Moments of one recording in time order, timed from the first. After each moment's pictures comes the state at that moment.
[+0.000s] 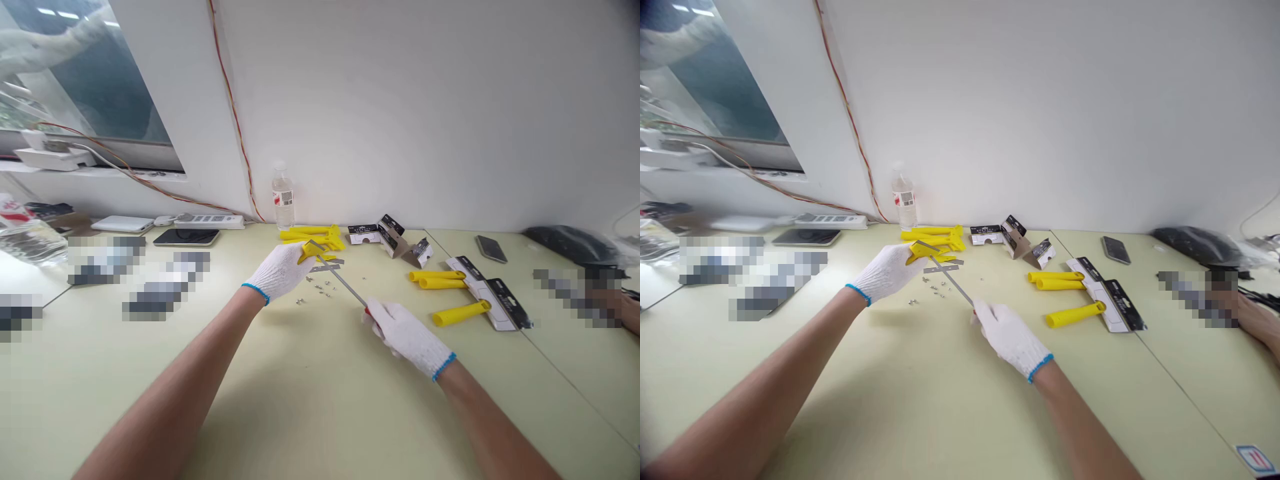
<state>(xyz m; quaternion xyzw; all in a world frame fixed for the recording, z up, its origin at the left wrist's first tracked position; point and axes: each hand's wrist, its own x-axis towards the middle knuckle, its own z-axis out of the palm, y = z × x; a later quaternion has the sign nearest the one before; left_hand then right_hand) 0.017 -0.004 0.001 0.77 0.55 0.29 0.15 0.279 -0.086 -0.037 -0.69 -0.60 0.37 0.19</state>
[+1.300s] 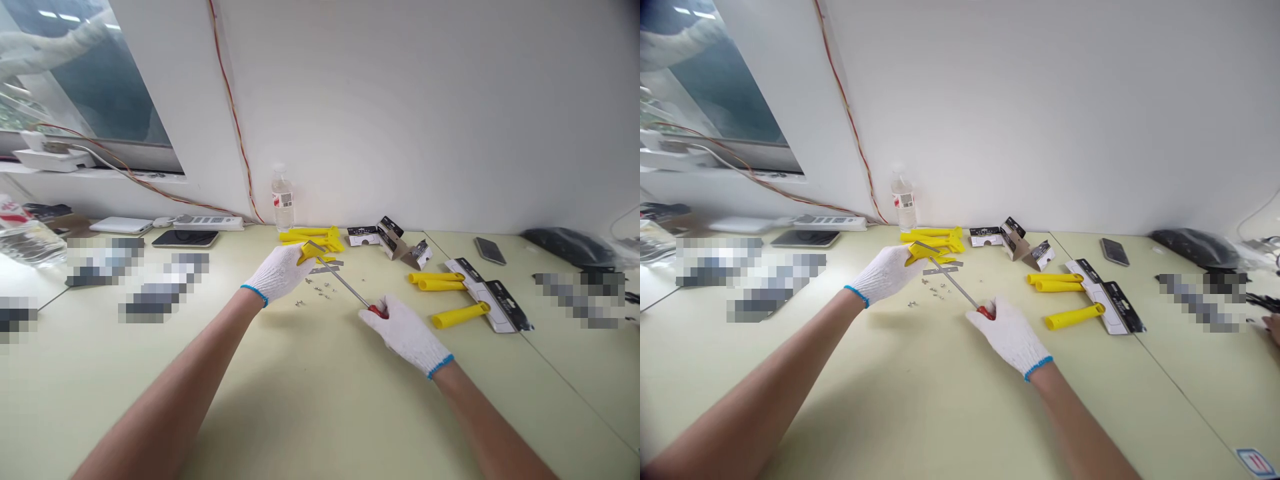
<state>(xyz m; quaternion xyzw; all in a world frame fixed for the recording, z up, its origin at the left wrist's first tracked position) 0.018 -0.003 -0.001 0.77 0.55 0.29 0.15 0.277 -0.088 -0.024 -0.72 -0.57 0.36 0.18</state>
